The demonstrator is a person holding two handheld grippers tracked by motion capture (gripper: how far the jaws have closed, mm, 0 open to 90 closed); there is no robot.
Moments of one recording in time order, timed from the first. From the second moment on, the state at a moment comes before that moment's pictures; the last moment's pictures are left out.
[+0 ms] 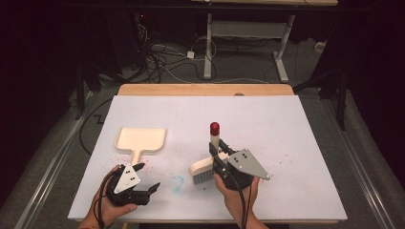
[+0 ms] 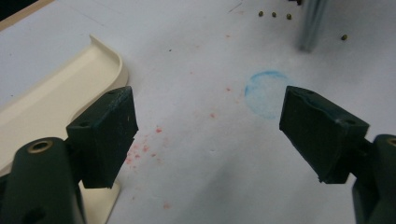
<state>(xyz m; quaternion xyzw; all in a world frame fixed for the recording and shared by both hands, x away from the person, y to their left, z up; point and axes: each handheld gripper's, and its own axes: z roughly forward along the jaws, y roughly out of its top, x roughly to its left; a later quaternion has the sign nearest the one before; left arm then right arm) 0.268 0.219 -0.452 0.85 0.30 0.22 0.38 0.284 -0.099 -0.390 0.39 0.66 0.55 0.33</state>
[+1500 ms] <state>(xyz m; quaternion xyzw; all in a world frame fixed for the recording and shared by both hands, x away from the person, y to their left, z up) 0.267 0.226 -0.457 0.85 0.31 0.22 0.37 0.414 -0.133 -0.394 0.11 0.76 0.63 0.10</state>
